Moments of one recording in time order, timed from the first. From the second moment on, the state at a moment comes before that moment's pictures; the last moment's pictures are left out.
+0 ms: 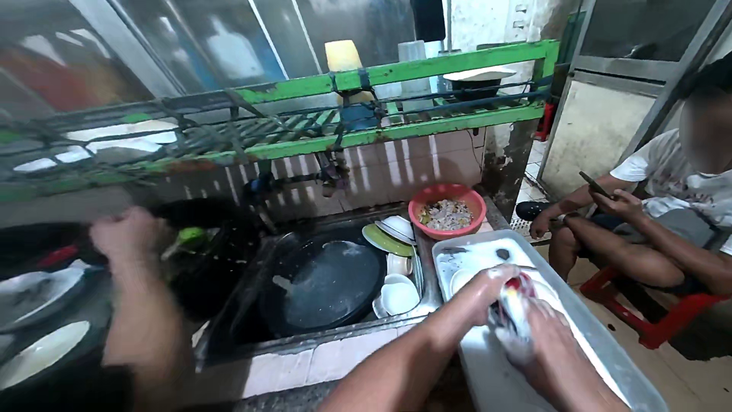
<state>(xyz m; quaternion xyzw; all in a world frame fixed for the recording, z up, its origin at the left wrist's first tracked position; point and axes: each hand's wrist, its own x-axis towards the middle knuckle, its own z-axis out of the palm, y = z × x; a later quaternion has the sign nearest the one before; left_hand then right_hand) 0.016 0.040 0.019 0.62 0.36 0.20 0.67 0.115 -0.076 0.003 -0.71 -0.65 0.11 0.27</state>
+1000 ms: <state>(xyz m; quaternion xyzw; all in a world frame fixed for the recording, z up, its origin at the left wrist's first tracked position) 0.015 0.027 0.012 0.37 0.49 0.43 0.66 0.137 -0.066 0.009 -0.67 -0.58 0.11 0.45</state>
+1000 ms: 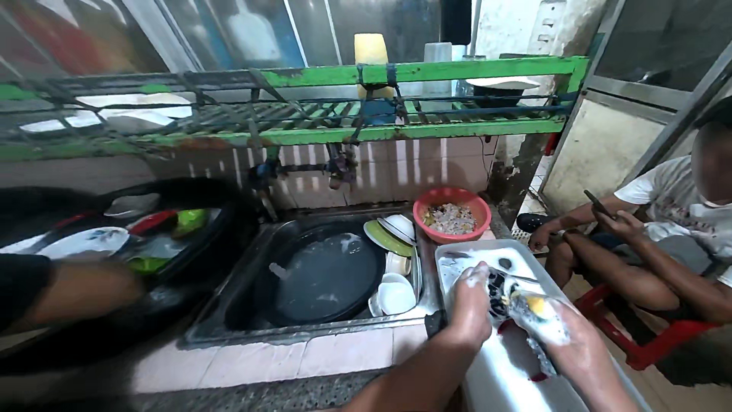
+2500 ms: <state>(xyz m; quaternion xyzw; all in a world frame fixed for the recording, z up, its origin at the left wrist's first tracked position) 0.000 0.017 -0.022 0.59 0.45 0.24 0.63 0.204 -0.129 -0.021 -0.73 -0.46 0.29 0.41</state>
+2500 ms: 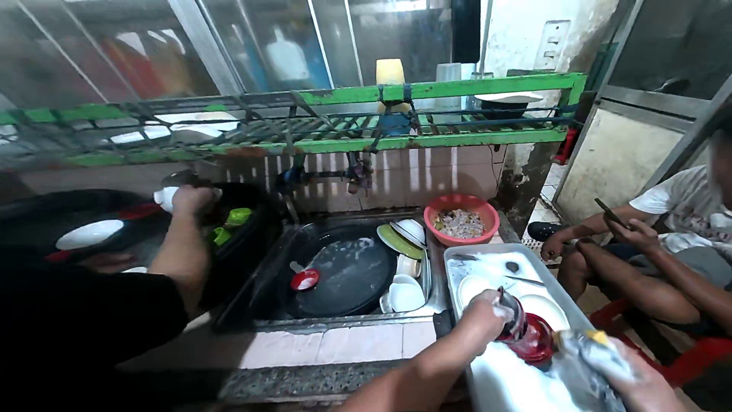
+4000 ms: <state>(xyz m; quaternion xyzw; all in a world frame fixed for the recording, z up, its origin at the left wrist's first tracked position) 0.000 -0.015 0.019 0.64 0.42 0.29 0.58 0.127 -0.055 0.008 -0.71 -0.48 0.15 0.48</state>
